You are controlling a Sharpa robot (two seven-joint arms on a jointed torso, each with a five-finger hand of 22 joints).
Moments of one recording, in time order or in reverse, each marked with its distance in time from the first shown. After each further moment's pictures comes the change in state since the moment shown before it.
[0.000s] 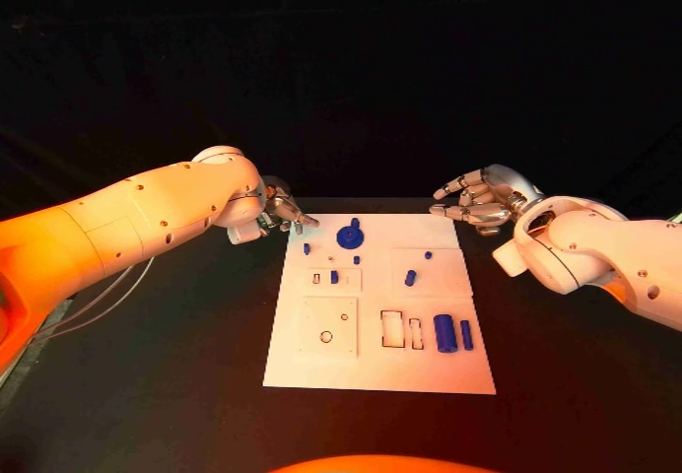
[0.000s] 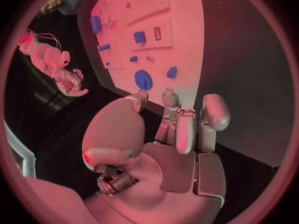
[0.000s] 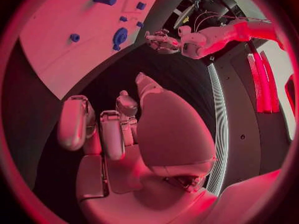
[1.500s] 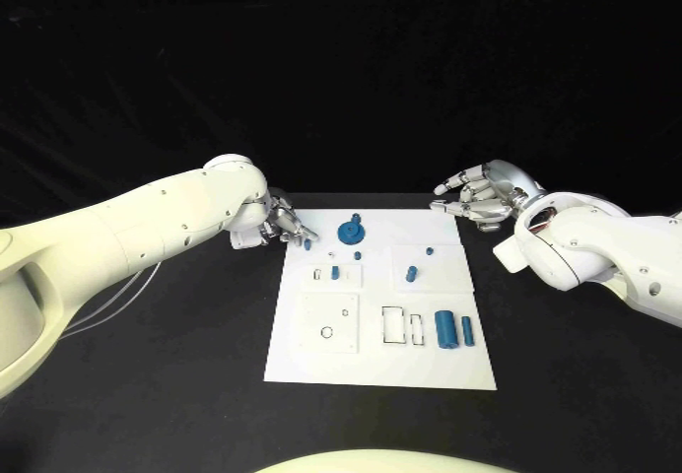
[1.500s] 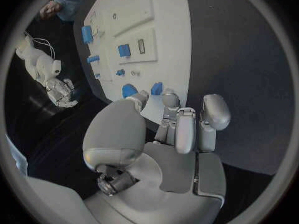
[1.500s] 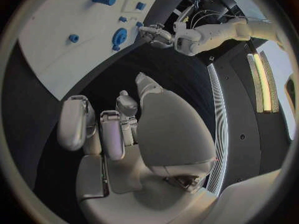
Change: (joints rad) left arm -0.025 0.062 -0.034 -0.109 -0.007 0.088 0.018; left_hand 0.017 0.007 -0.030 0.011 0.000 0.004 -0.003 -0.012 -0.016 -0.004 0.003 0.000 -0.005 0.000 0.000 0.000 0.000 0.000 -0.003 0.003 0.000 -0.005; right arm 0.000 0.002 0.000 0.002 0.000 -0.003 0.004; right_hand 0.000 0.000 0.000 0.000 0.000 0.000 0.000 0.000 0.000 0.000 0.000 0.000 -0.001 0.000 0.000 0.000 0.000 0.000 0.000 0.000 0.000 0.000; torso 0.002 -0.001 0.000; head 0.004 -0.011
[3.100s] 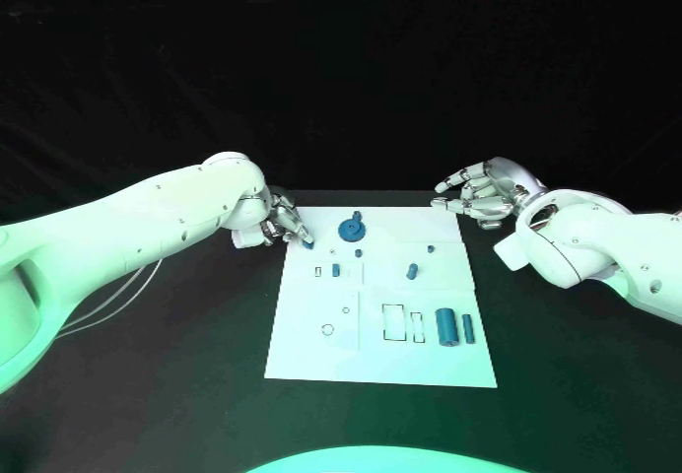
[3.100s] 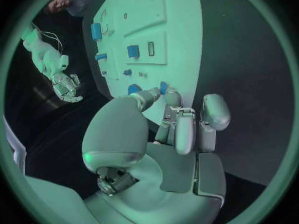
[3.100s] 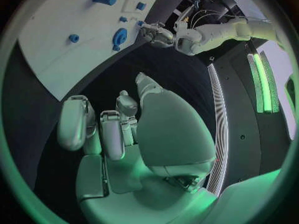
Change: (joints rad) left arm -0.001 -0.013 -0.001 0.013 0.087 0.002 0.010; left_hand 0.135 -0.027 0.301 -0.177 -0.007 0.046 -0.018 0.029 0.032 0.006 -0.008 -0.013 -0.045 0.002 -0.023 0.000 0.000 0.000 0.000 -0.025 0.000 0.003; right arm 0.000 0.002 0.000 -0.004 0.000 0.003 -0.001; right_hand 0.000 0.000 0.000 0.000 0.000 -0.006 0.000 0.011 0.000 0.000 0.000 0.000 0.000 0.000 0.000 0.000 0.000 0.000 0.000 0.000 0.000 0.000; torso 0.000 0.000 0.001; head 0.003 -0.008
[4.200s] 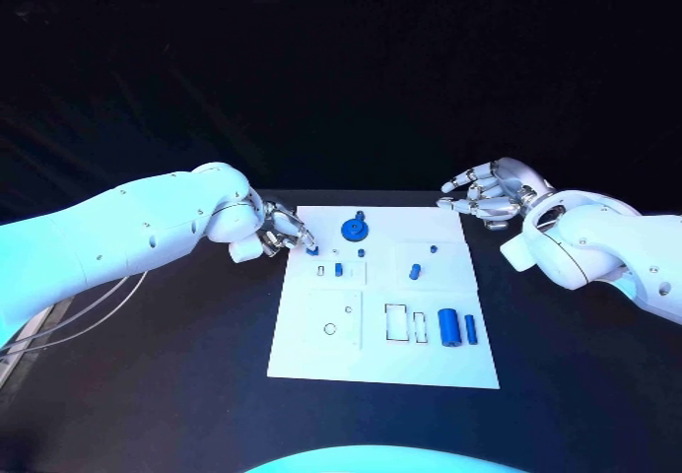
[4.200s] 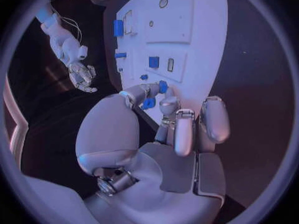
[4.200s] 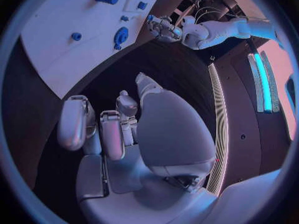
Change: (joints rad) left arm -0.001 -0.142 -0.029 0.214 0.208 -0.100 -0.012; left_hand -0.138 -0.075 0.073 -0.095 0.491 0.022 -0.015 0.000 0.072 0.082 -0.030 0.101 0.169 0.005 -0.020 0.018 0.000 -0.001 0.077 -0.027 0.056 0.130; right arm 0.000 -0.008 0.000 0.000 0.001 -0.001 0.000; right_hand 0.000 0.000 0.000 0.000 0.000 0.000 0.000 0.000 0.000 0.000 0.000 0.000 0.000 0.000 0.000 0.000 0.000 0.000 0.000 0.000 0.000 0.000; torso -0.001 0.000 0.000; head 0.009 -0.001
